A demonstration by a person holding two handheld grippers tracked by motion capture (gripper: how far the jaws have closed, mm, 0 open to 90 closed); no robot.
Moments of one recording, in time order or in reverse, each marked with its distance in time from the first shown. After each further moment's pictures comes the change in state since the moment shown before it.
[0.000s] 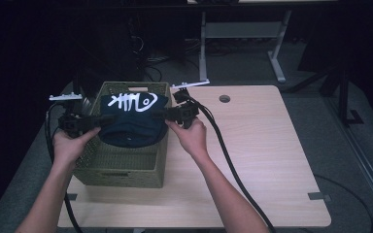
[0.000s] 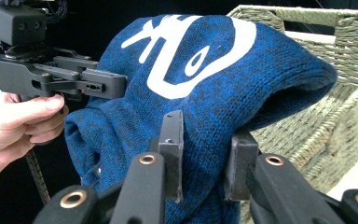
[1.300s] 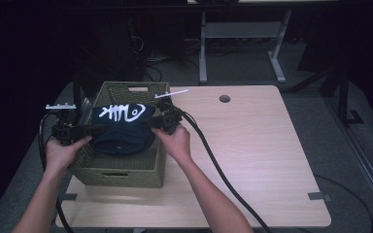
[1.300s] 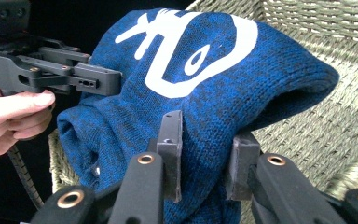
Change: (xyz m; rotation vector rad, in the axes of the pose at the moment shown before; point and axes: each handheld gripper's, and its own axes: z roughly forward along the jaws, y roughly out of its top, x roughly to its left) left arm 0.039 -0.028 0.001 0.083 0.069 -0.042; right arm -0.002 -0.015 0.059 0.080 -0.010 0.021
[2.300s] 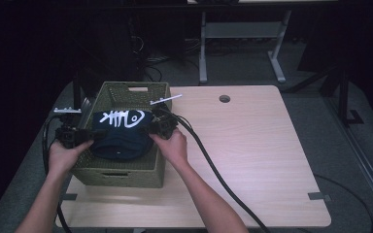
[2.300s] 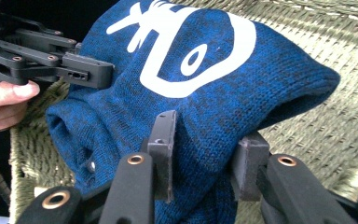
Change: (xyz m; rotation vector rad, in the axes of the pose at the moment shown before) left arm 0.007 -0.010 0.013 0.078 0.080 0.007; right arm 0.000 -0.011 0.019 0.055 -0.070 -0.009
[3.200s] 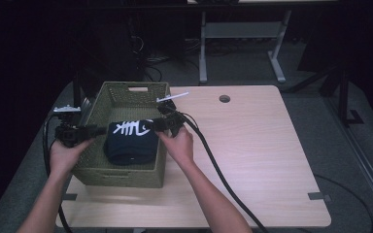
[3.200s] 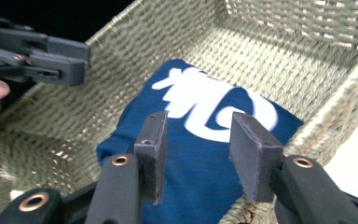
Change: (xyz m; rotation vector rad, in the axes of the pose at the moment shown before) left arm -0.010 0.005 -0.006 -0.065 0.054 0.028; right arm -0.007 0.002 -0.020 -0.031 -0.080 -0.017
